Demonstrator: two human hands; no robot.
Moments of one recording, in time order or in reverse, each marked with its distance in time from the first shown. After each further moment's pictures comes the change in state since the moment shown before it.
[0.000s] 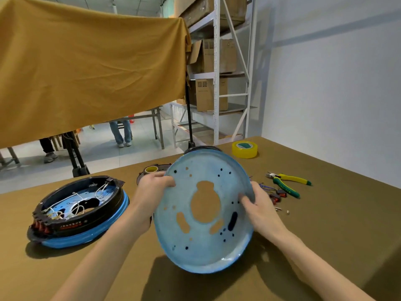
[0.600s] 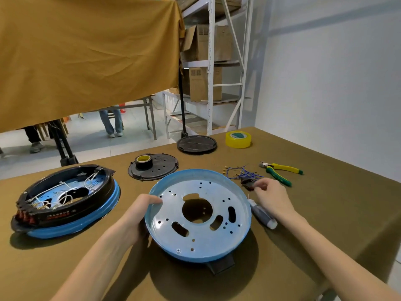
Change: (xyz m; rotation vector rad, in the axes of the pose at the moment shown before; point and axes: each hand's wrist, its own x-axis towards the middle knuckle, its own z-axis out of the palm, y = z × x) left_hand 0.027 -0.085 -0.010 -0.031 -0.078 -0.425; right_hand 0.023 0.039 -0.039 -0.461 0.140 0.246
